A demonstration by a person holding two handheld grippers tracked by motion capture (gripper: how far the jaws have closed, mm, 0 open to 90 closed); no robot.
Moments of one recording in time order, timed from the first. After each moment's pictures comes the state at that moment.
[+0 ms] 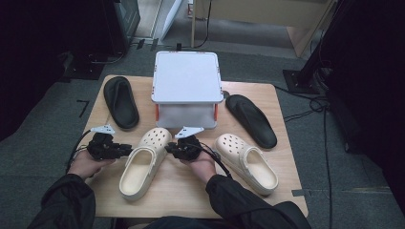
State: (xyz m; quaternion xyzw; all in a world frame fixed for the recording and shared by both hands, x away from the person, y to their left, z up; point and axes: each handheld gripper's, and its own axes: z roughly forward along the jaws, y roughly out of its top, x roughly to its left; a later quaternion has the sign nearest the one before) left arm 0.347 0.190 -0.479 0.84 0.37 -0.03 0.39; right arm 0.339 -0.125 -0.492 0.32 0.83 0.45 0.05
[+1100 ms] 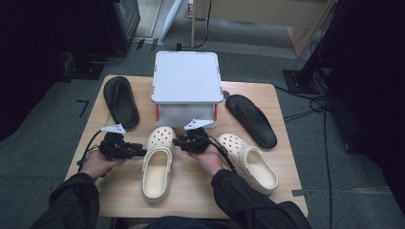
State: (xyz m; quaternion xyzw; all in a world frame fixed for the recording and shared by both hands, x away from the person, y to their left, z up) left arm 0.348 0.161 -0.479 0.83 0.35 -0.05 0.42; right arm 0.355 -0.149 -0.478 0.35 0.82 0.45 0.06
